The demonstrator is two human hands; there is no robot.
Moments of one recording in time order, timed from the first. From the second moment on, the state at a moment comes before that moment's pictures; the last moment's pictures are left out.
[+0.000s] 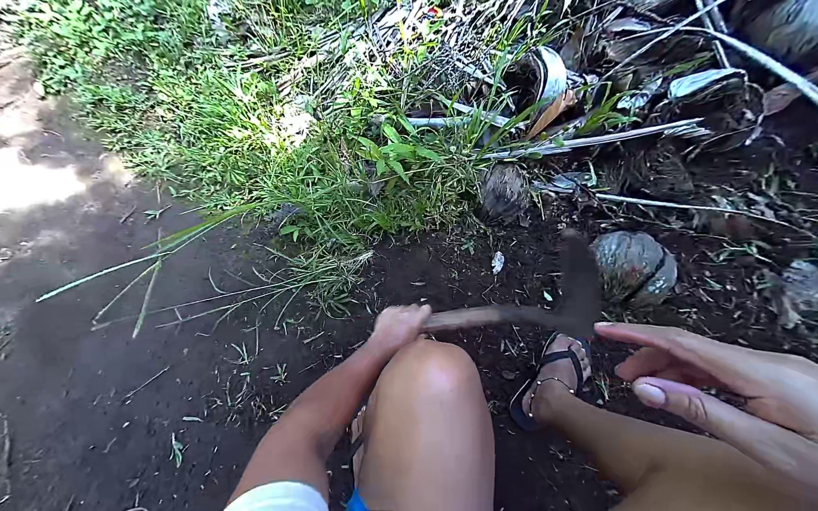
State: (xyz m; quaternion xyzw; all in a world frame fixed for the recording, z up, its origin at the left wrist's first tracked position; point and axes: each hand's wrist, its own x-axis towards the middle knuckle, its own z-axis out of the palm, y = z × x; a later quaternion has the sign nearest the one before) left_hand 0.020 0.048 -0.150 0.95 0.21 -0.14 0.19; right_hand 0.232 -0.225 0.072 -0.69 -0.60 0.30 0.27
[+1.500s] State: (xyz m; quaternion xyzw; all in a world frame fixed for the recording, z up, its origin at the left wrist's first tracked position) left_hand 0.025 0.041 -0.161 0.96 0.15 -0.12 0.21; right_hand 0.244 -0.230 0.076 -0.71 -0.56 0.34 0.27
